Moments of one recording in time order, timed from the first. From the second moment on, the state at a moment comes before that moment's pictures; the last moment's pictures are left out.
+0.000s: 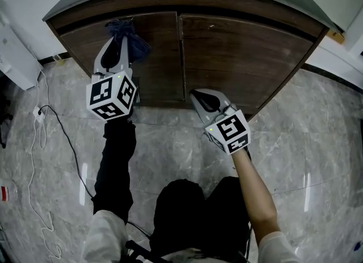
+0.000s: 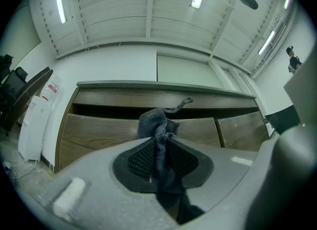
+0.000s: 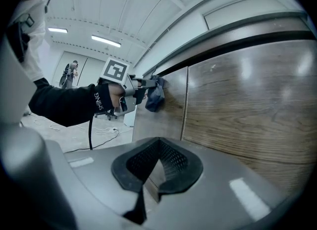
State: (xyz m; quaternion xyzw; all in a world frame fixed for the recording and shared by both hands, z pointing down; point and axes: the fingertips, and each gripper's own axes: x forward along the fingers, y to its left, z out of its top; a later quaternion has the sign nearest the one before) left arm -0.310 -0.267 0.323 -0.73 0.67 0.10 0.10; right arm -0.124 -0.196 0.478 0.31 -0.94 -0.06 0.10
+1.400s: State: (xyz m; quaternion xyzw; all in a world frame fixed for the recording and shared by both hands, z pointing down) left arm -0.321 -0.271 0.504 -0.72 0.70 0.04 -0.02; right arm -0.108 -0.195 0.534 0.33 -0.94 -0.01 0.13
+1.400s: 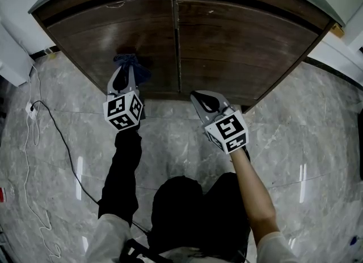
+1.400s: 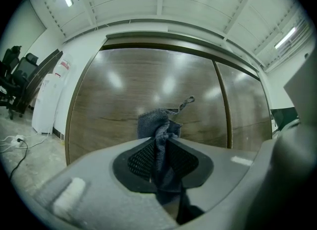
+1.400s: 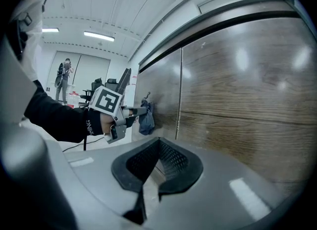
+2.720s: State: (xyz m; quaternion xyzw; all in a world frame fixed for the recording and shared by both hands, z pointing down) left arm -0.330 -0.264 0.677 -0.68 0.70 -0.01 -0.19; right arm -0.105 -0.191 0.584 0.32 -0.93 0.02 0.17
